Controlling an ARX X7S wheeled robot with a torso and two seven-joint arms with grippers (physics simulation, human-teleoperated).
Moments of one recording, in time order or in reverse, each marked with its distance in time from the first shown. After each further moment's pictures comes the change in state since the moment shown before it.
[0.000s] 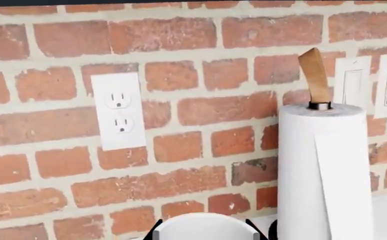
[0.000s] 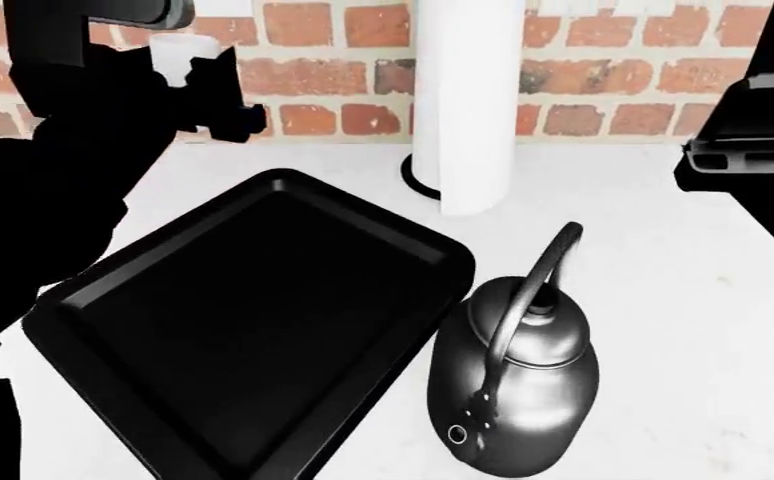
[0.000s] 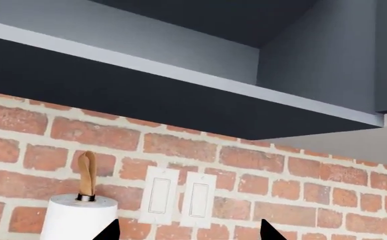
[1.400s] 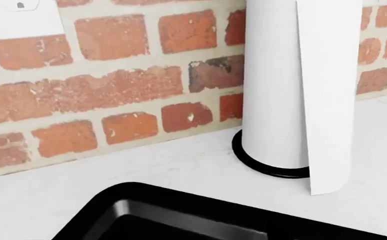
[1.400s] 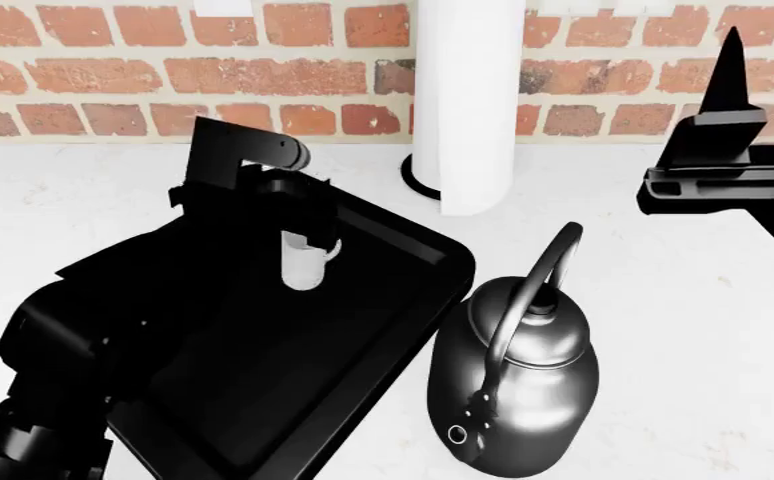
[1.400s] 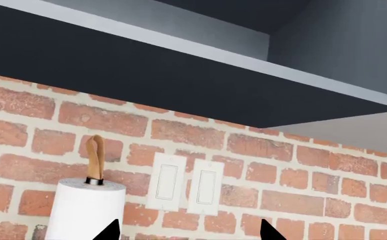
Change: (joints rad) left arm 0.178 0.097 0.241 -0.285 0.191 0.275 0.180; right arm -0.096 -0.036 -0.028 -0.002 -0.107 -0.019 -0.033
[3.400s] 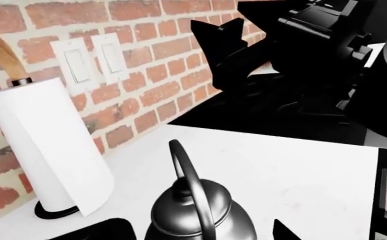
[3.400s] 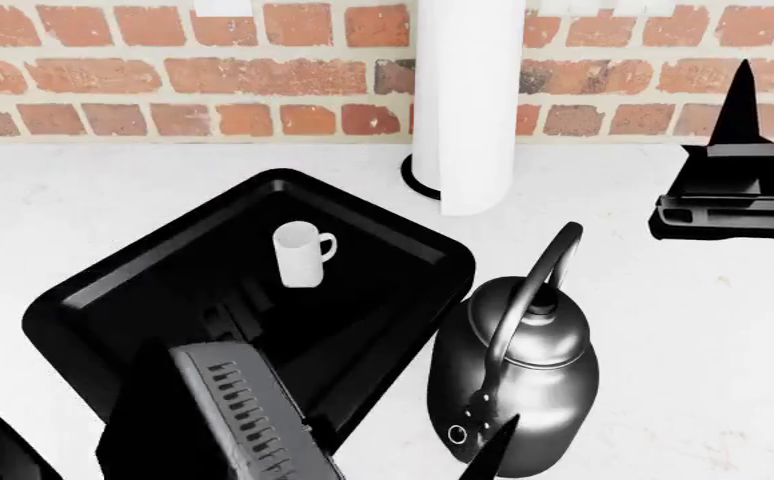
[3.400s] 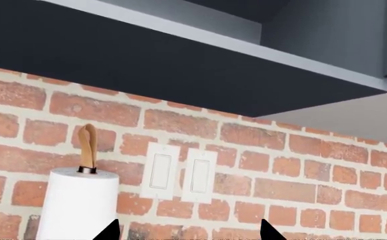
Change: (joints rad) left arm -0.017 0.091 -0.328 0.940 -1.575 -0.570 -1.065; right arm -0.150 0.060 0.047 -0.030 -0.049 -0.085 -0.010
